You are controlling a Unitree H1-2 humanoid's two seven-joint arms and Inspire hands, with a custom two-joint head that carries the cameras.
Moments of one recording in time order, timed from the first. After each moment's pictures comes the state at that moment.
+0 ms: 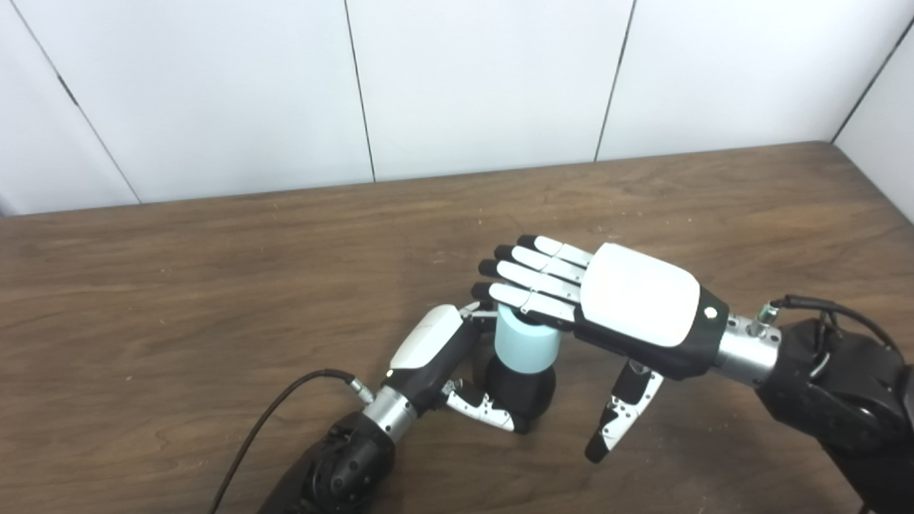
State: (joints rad) left arm -0.26 0.15 -0.59 0.08 0.46 -0.07 -0.11; right arm -0.18 -0.62 0.21 -0.58 -0.64 -0.31 0.50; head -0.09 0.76
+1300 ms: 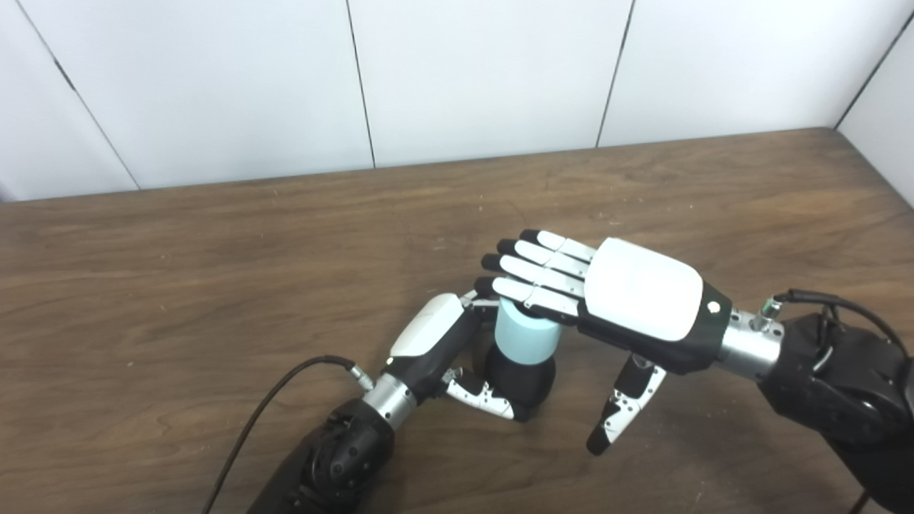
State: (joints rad) left arm -0.26 0.15 -0.59 0.07 0.46 -0.05 -0.13; right arm -0.16 -0.65 0.24 -0.58 -0.62 -0.30 0.47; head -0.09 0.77
